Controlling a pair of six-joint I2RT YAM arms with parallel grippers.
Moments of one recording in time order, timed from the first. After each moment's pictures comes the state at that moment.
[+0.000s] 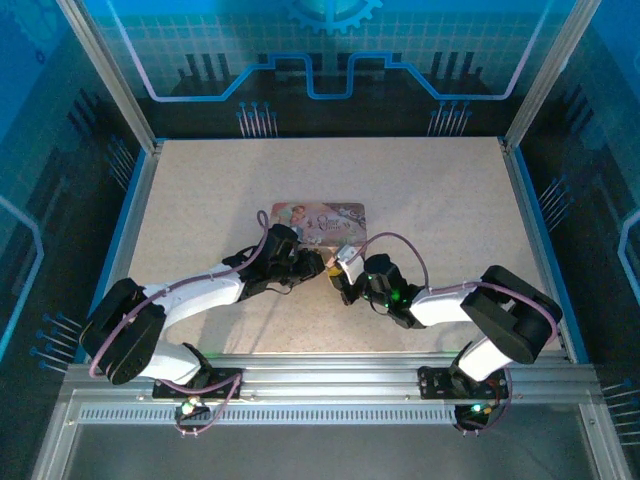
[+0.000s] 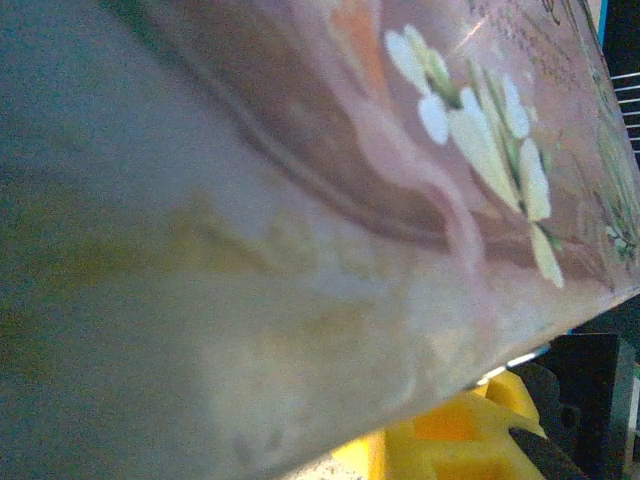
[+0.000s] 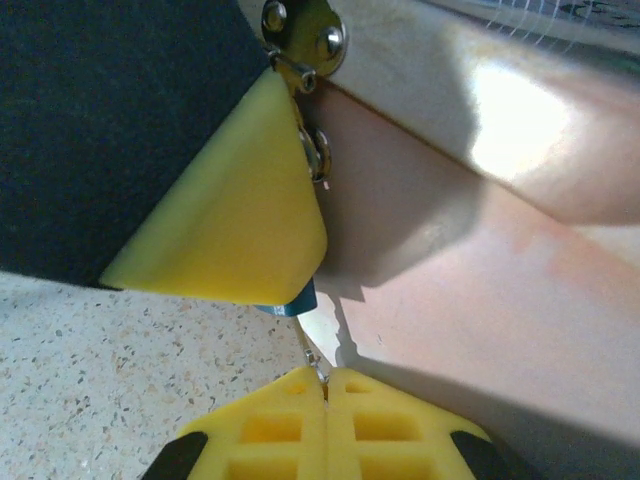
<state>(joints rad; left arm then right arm) -0.66 1.41 0.71 -0.04 0.23 -1.04 0.80 1.54 0.43 0.66 -0.07 0.03</state>
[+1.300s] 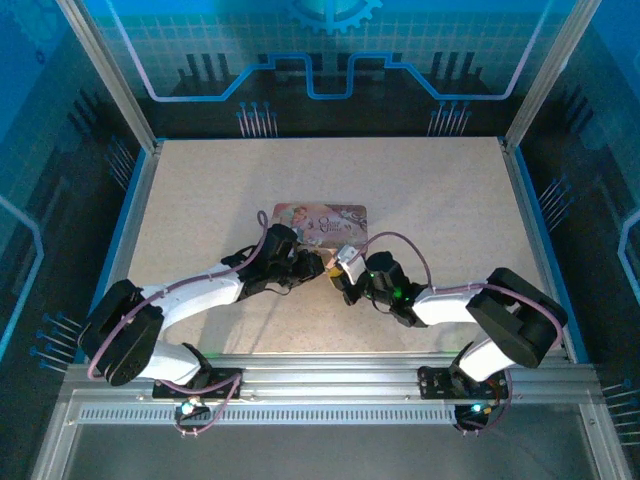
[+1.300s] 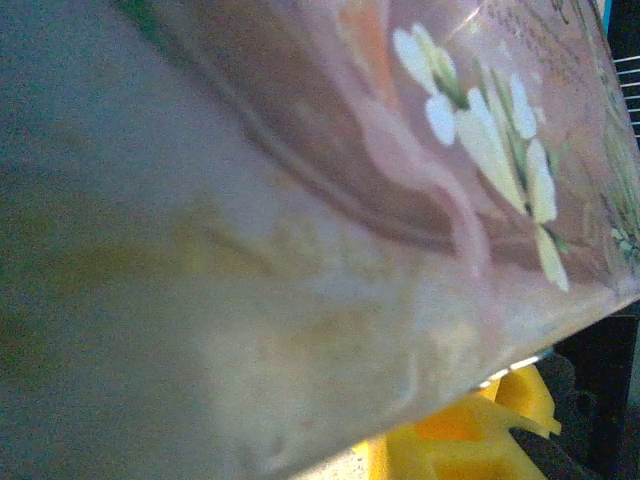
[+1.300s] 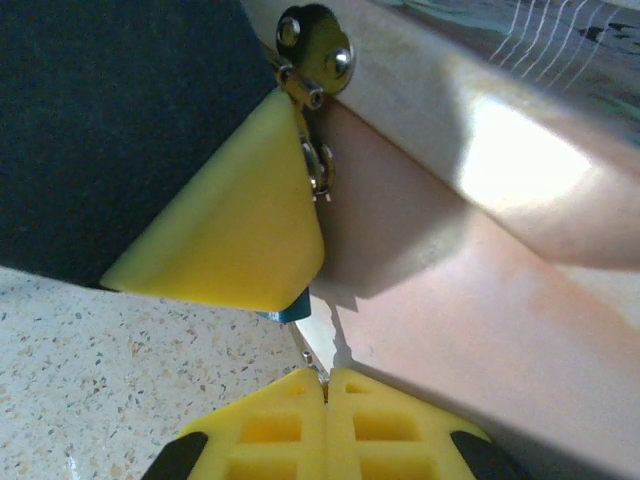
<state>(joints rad) -0.66 1.40 0.71 -0.07 0.26 -1.03 0.77 1.51 0.44 0.61 -0.14 -0.02</state>
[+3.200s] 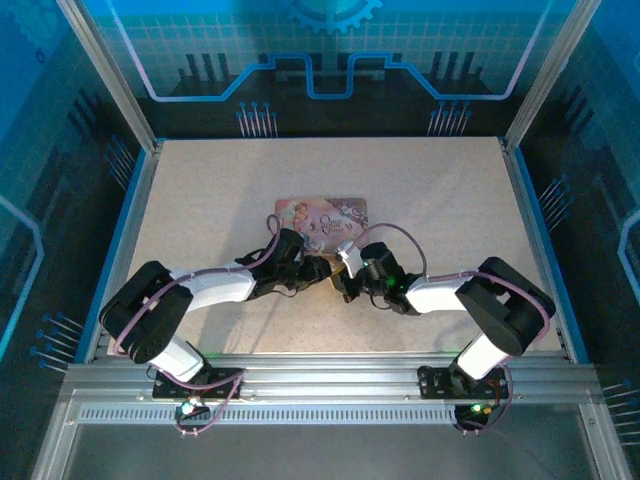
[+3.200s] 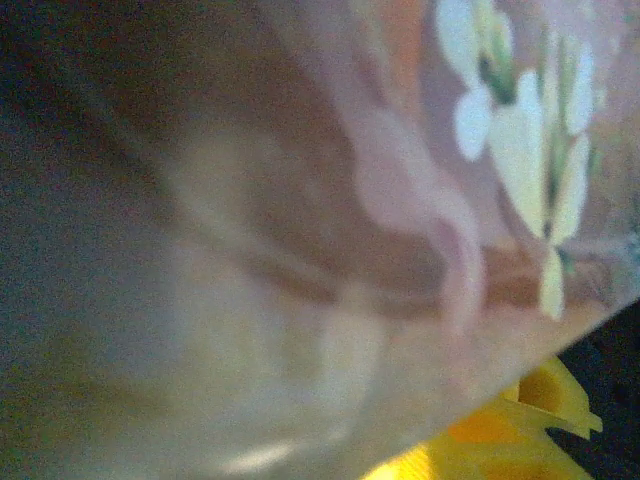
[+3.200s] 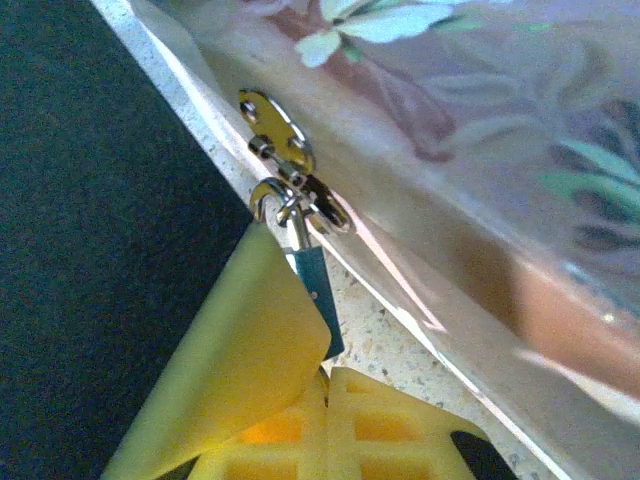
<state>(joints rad) -0.66 1.55 0.68 0.09 0.29 -1.06 0.73 1.60 0.53 0.45 -0.24 0.15</state>
